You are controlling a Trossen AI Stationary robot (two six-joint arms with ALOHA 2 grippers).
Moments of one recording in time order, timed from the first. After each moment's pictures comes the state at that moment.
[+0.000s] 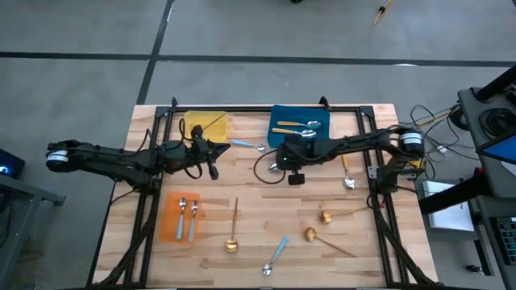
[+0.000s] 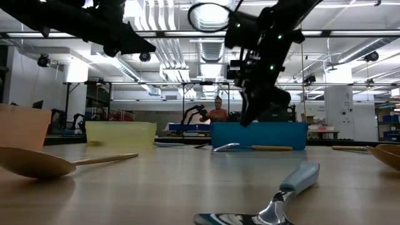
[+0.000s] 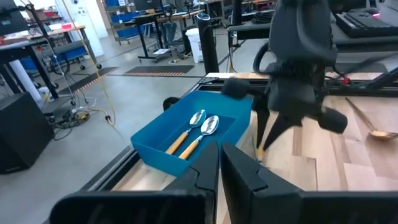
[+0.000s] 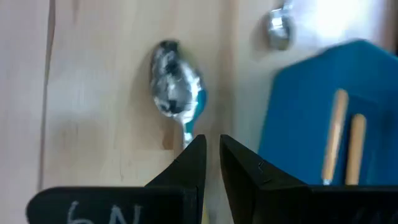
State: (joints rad) left arm 0.05 0.94 0.44 0.36 -0.38 0.09; right arm -0.13 1.71 1.10 -0.52 0.22 -0.33
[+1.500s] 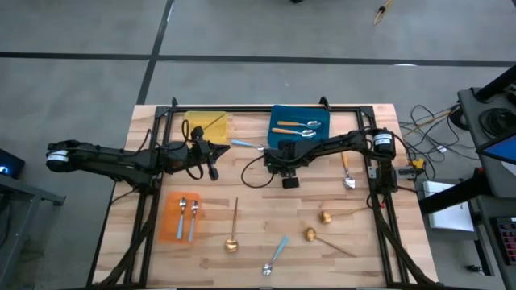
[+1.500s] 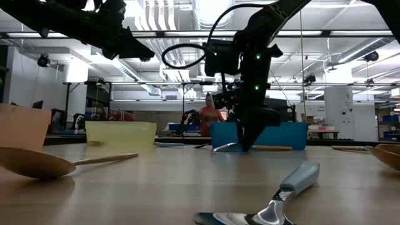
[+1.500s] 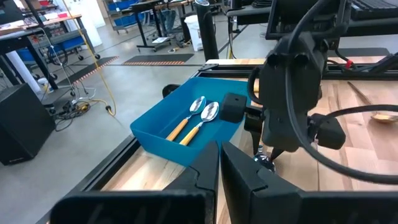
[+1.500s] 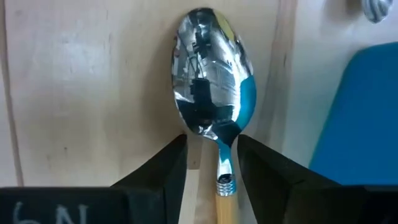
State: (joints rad) left arm 0.05 0.95 0.44 0.30 -0.38 0.08; right arm -0.13 1.97 1.29 -0.69 0.21 -0.26
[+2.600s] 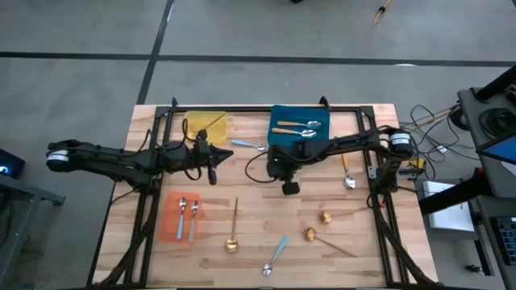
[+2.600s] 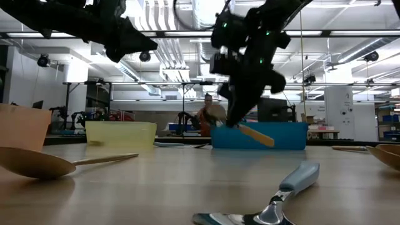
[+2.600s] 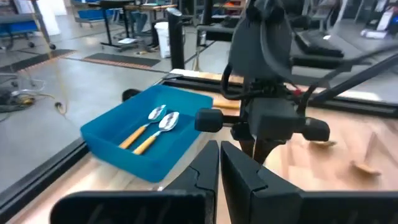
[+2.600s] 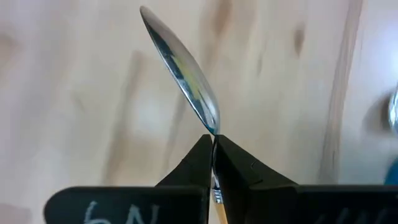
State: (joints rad) left arm 0.05 0.95 0.44 0.36 -0.24 -0.07; right arm -0.12 1.81 1.21 -0.51 -0.14 -0.33
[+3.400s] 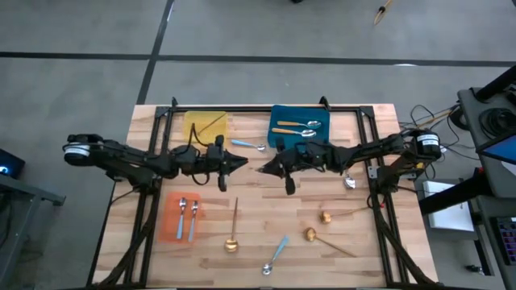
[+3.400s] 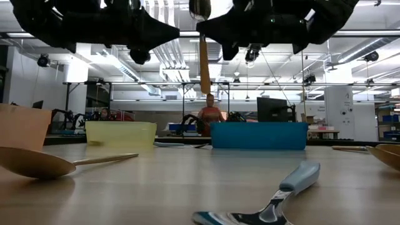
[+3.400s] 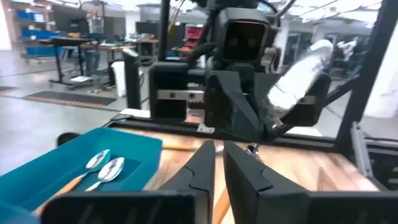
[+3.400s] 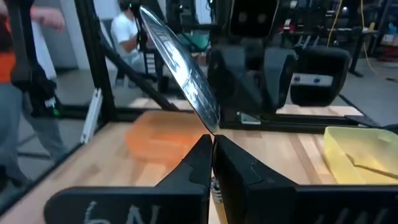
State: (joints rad) left arm 0.03 1.27 0.44 0.87 -0.07 -0.08; right arm -0.09 1.56 0.78 0.75 -0.29 0.00
